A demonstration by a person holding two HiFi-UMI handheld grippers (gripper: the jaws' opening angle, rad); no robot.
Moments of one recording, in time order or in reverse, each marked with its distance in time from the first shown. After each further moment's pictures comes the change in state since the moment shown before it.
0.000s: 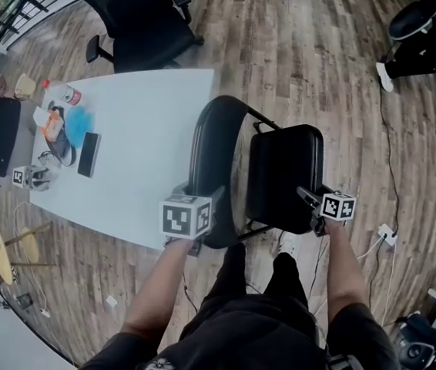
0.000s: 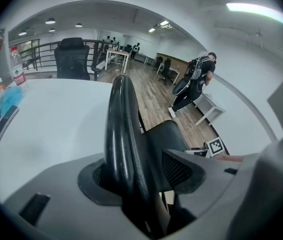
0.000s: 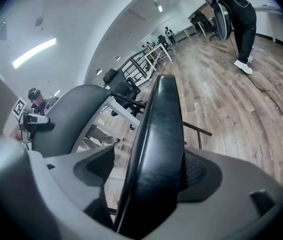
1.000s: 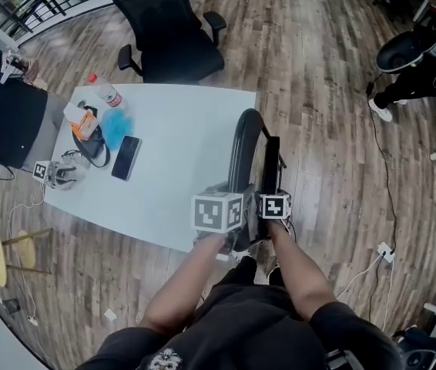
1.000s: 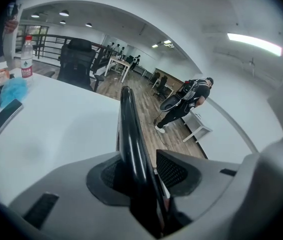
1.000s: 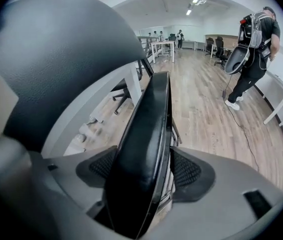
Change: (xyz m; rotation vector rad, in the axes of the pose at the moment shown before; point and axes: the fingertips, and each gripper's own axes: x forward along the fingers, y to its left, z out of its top) left arm -0.082 0.040 0.024 -0.092 -0.139 -0.164; right arm 0.147 0.237 -0.033 -0.226 0.193 -0.442
